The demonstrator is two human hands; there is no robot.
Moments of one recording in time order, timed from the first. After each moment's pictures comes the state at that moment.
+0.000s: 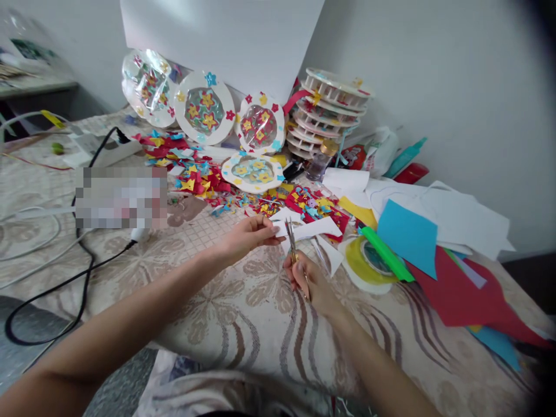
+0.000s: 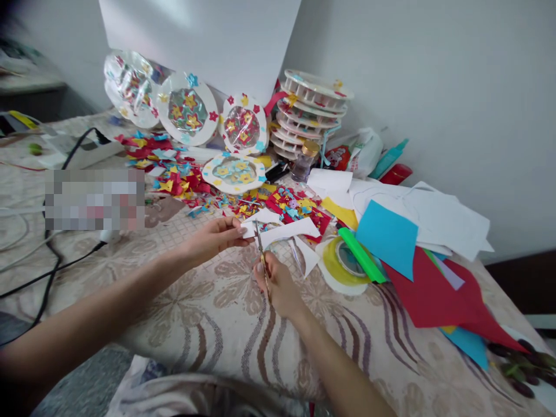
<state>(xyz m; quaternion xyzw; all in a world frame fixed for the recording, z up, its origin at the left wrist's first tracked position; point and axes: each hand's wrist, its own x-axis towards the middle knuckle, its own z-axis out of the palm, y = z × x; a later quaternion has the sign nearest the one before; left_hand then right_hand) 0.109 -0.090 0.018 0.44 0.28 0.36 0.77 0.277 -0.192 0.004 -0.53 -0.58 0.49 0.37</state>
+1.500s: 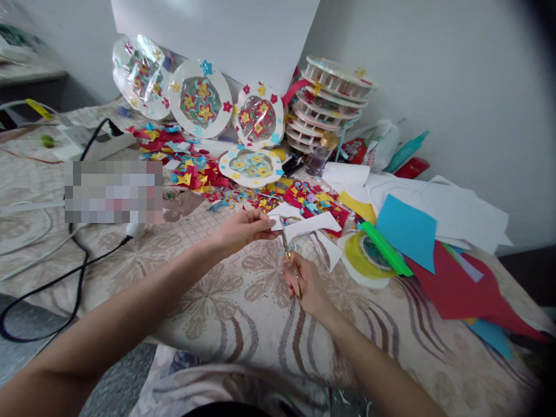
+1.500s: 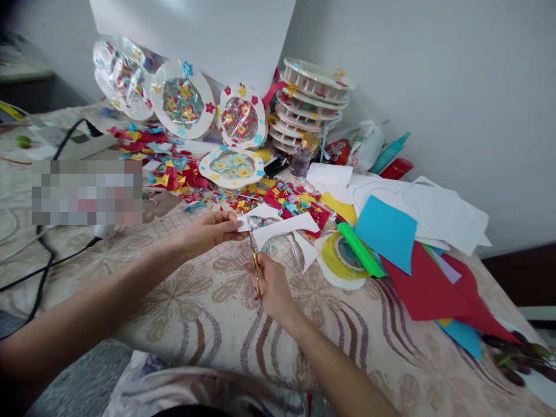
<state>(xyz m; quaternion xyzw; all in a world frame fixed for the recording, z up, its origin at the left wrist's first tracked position) 0.105 -0.080 0.014 0.43 0.28 0.34 0.79 0.261 -0.197 0.001 -0.60 -0.54 0.47 0.36</state>
